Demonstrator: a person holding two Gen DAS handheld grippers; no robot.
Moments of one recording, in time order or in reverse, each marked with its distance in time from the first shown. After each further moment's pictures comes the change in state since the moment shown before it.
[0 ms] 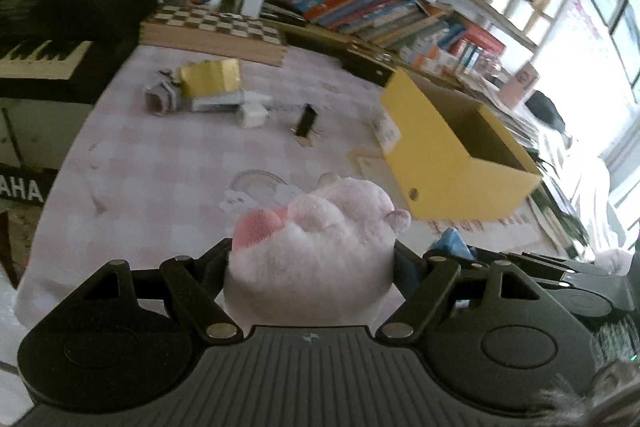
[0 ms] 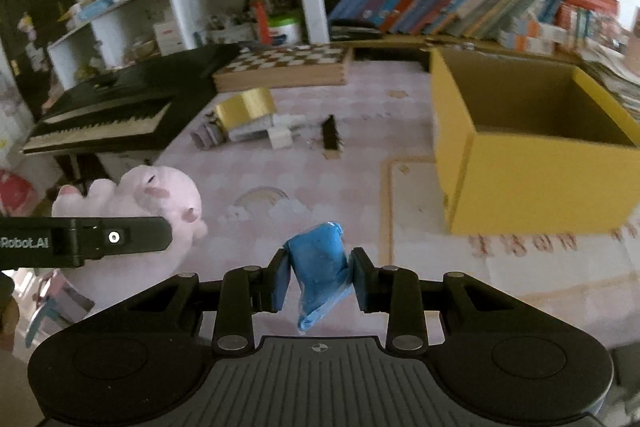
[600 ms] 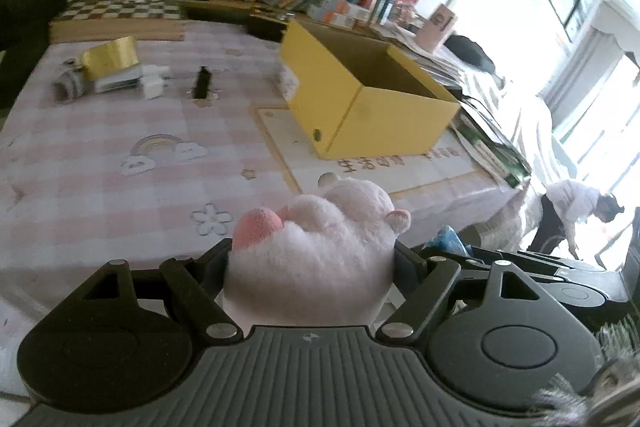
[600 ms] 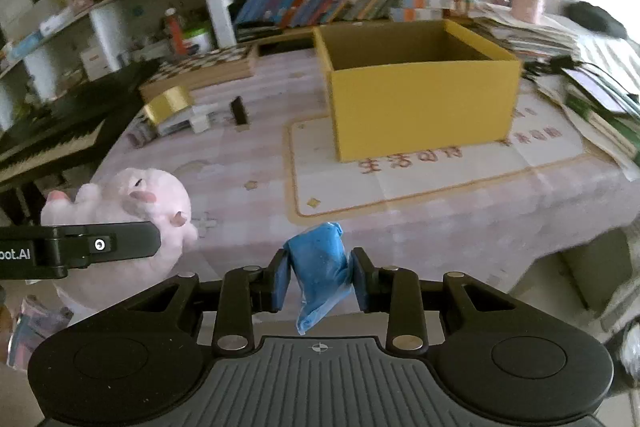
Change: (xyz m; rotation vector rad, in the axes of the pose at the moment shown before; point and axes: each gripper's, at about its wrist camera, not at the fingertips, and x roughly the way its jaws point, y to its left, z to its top) left arm -0.005 -0.051 -0.036 0.165 0.082 -0.184; right arm -0.064 -0.027 -0.063 0.179 -0.024 -0.198
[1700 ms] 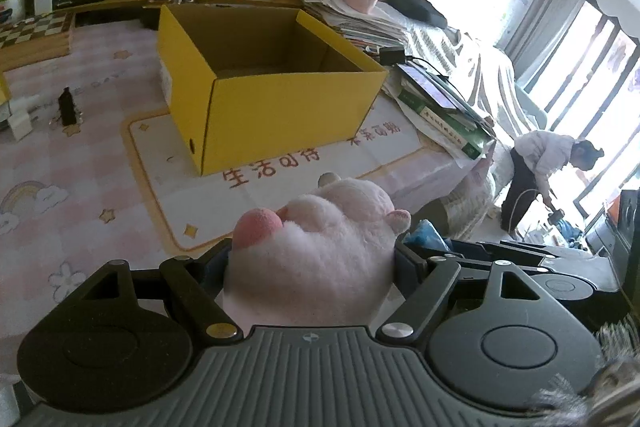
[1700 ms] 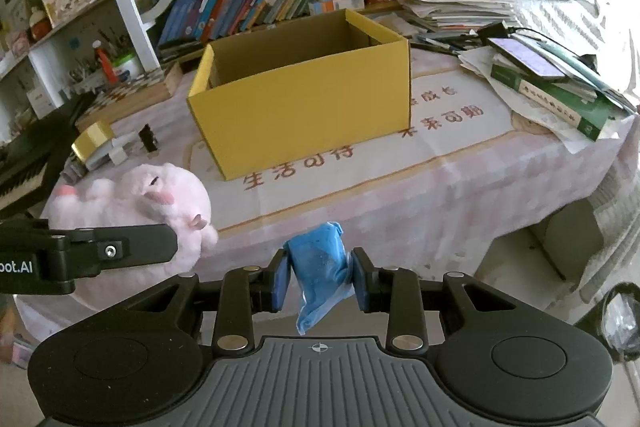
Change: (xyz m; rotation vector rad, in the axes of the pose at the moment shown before) left arm 0.088 -0.101 0.037 0.131 0.090 -0.092; right arm 0.012 -0.109 0.024 0.104 0.024 -0.047
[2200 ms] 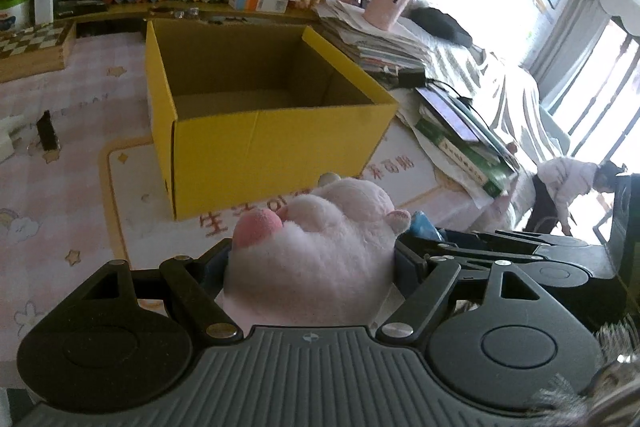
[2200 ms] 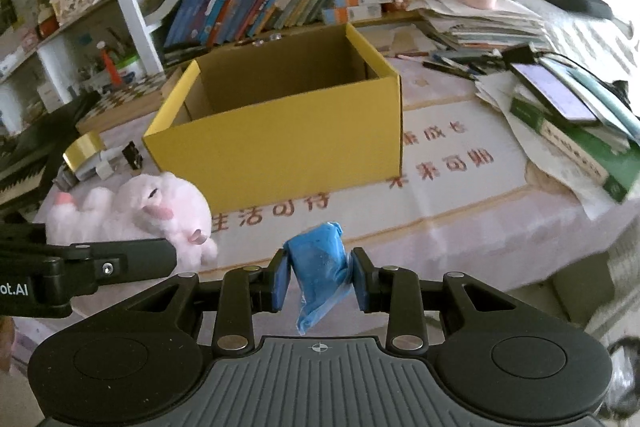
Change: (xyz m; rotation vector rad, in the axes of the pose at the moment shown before) left arm 0.048 -0.031 0.038 -0.052 -0.048 0.076; right arm 0.040 -0.048 0.057 -0.095 0.003 0.085
